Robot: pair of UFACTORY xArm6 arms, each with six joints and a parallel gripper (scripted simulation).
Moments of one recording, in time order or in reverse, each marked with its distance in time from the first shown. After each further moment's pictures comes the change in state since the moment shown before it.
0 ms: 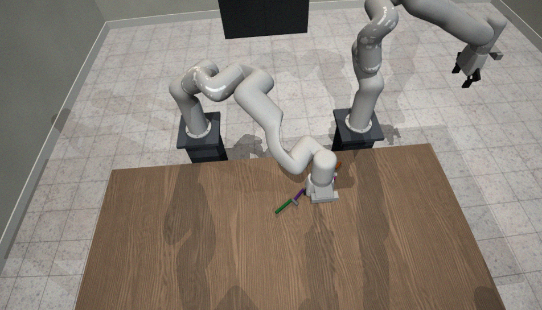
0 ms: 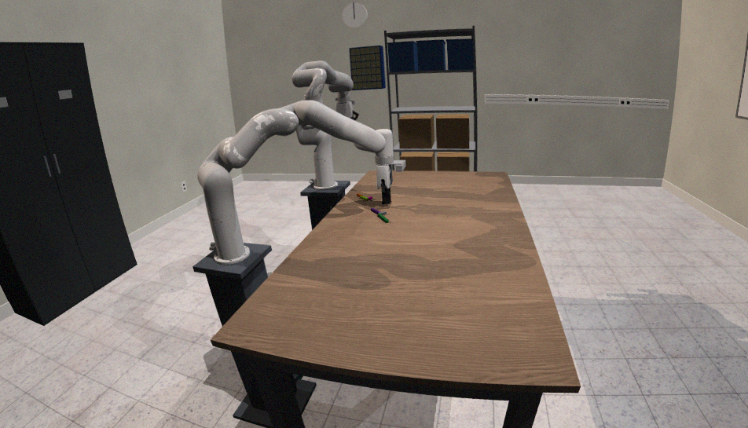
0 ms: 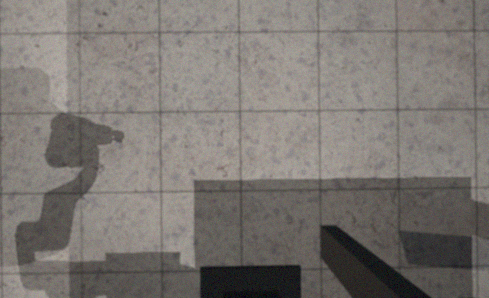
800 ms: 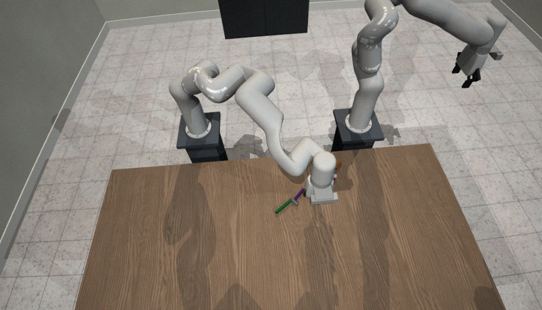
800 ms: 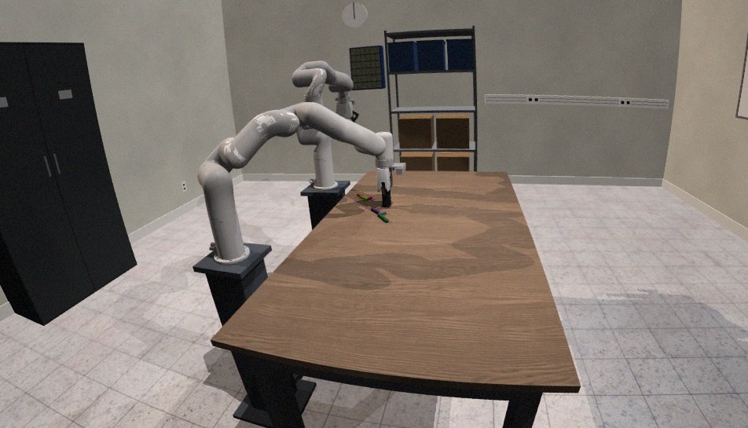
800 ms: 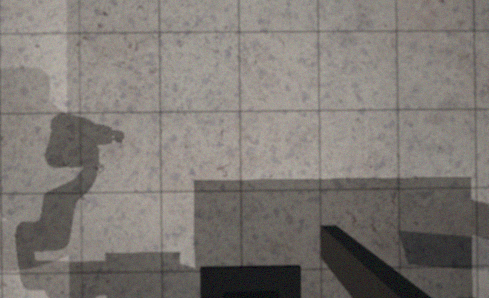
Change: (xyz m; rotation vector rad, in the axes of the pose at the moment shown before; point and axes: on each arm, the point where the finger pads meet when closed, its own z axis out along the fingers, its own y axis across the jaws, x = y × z) left arm 0.000 0.000 0.000 0.000 0.000 0.000; right arm 0.000 0.000 0.012 0.000 0.000 0.000
